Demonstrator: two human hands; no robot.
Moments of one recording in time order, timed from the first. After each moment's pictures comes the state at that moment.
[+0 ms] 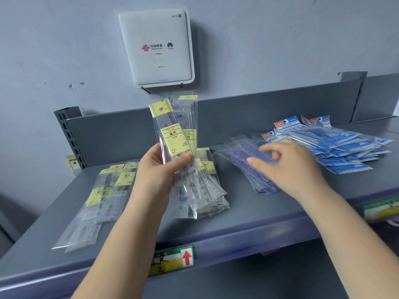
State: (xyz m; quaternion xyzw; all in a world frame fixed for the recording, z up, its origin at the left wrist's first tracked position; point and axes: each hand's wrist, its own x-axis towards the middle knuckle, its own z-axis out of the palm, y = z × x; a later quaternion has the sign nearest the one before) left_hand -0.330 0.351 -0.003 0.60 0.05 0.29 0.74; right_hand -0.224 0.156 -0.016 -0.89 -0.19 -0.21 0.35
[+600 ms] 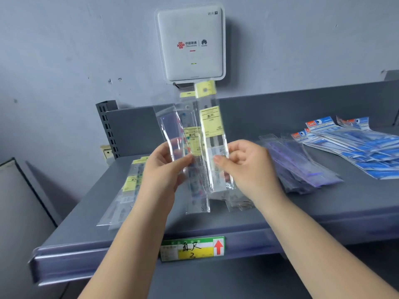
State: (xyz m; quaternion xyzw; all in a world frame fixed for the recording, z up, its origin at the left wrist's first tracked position) left_hand -0.361 0.382 -0.007 0.62 0.12 0.33 0.71; right_hand -0.283 0.253 -0.014 -0.74 -0.31 -0.07 0.60
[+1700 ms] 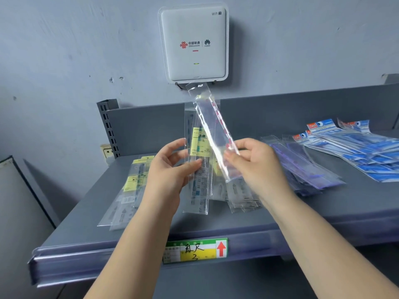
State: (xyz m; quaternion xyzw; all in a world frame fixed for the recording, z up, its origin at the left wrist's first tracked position) left_hand -0.357 0.385 -0.012 0.60 0.11 0.32 0.72; right_hand -0.276 0.249 -0.012 -0.73 -0.30 -0.03 0.61
